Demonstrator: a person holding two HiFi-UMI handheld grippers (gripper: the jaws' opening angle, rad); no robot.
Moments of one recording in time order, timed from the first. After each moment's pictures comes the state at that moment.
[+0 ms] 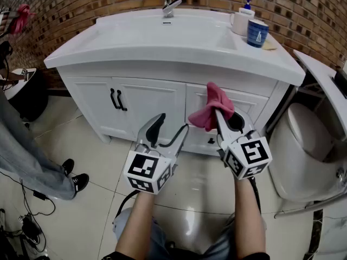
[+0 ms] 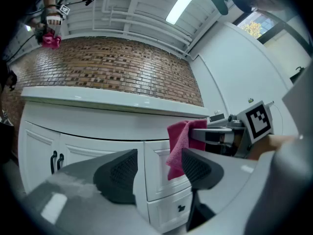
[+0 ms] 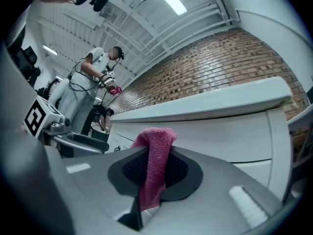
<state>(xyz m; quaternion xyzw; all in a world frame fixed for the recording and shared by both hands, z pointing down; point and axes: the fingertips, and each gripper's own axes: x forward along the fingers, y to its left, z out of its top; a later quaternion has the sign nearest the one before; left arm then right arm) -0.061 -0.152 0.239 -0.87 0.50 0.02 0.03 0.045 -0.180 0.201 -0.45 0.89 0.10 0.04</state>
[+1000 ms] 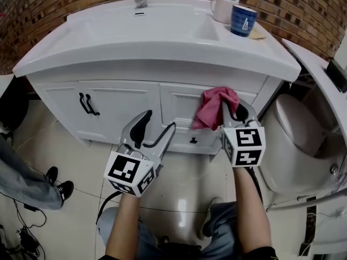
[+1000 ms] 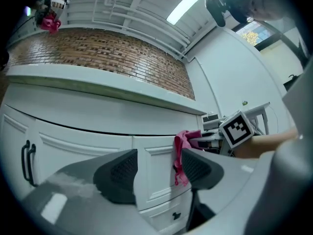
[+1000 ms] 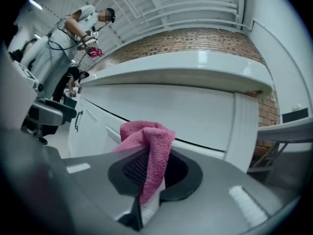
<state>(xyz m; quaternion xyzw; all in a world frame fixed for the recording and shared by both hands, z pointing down) -0.029 -0.198 0.249 -0.90 0.44 0.02 0.03 0.144 -0.260 0.237 -0.60 0.79 0.09 -0.10</state>
